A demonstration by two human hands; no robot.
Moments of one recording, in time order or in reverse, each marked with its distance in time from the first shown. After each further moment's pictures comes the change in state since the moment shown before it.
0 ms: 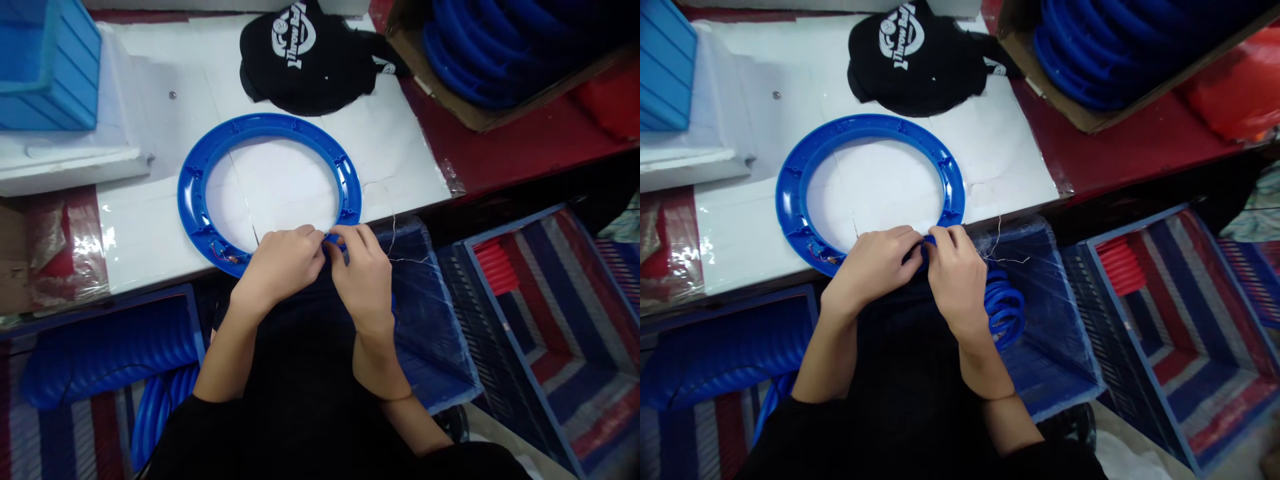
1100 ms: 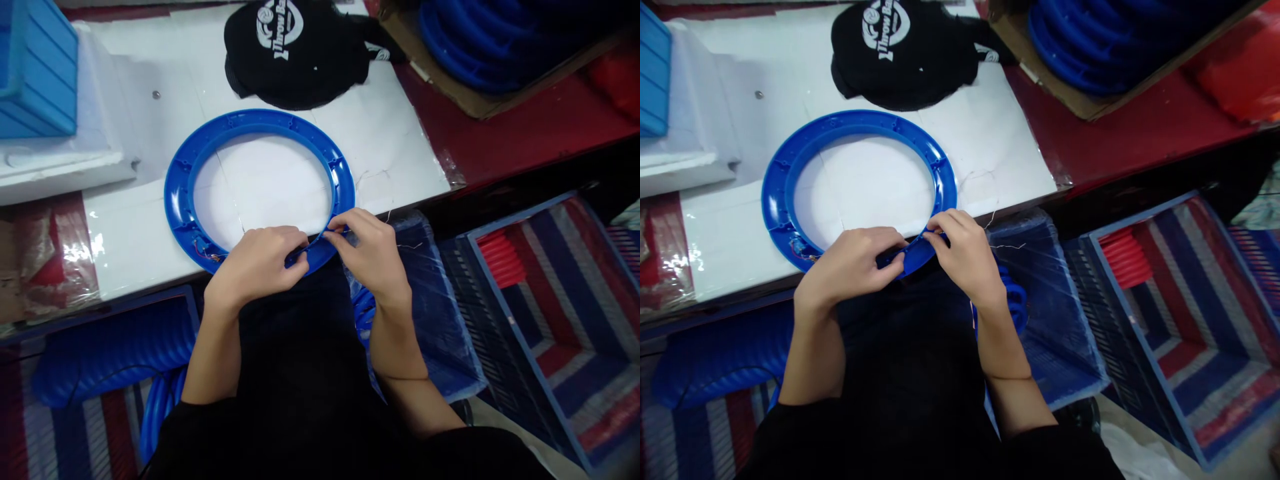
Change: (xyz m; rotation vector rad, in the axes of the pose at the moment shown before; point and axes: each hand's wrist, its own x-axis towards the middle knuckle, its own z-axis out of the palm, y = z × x) left_hand -0.004 -0.021 -0.006 -0.199 -0.013 0.090; right_hand 0.033 0.037 -0.014 0.172 -0.118 -0.200
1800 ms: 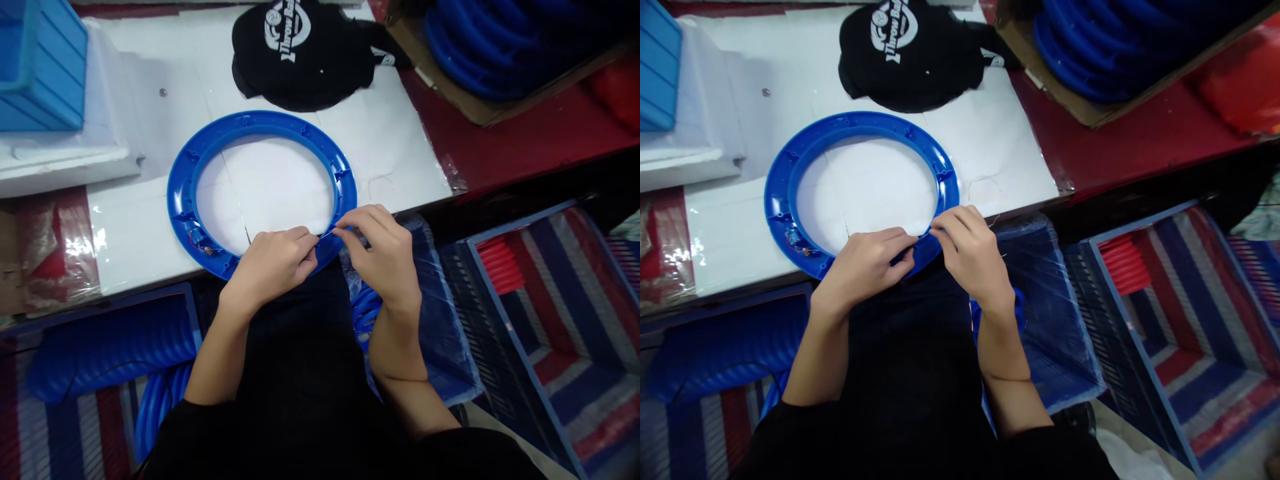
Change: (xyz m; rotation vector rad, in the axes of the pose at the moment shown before) left_hand 0.003 0.005 0.017 0.151 0.073 0.015; right_hand 0.002 -0.001 -0.012 -0.041 0.072 -0.130
